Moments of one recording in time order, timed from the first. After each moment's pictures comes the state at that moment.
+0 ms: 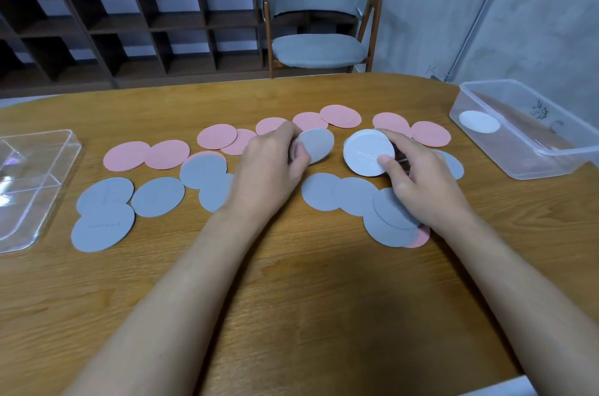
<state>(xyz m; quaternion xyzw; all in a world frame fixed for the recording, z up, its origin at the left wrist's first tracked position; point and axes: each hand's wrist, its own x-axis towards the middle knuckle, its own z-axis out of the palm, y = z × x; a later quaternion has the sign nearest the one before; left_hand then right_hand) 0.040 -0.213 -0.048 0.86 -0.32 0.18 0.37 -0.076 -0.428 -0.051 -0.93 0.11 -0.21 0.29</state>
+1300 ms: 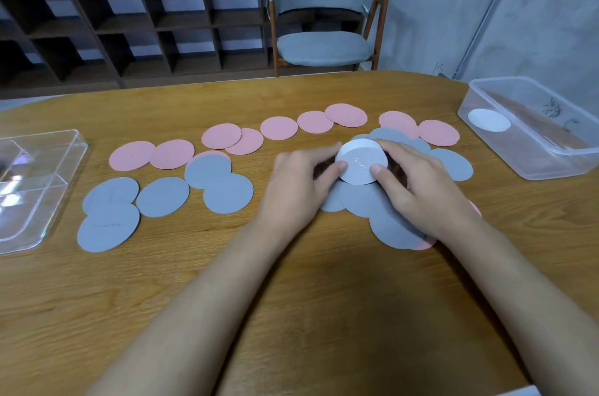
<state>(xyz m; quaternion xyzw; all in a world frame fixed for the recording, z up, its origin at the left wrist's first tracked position) 0.015 -0.230 -0.058 0.81 -0.36 0.05 0.47 -0.080 -0.418 -0.053 -0.95 0.04 -0.19 0.26</state>
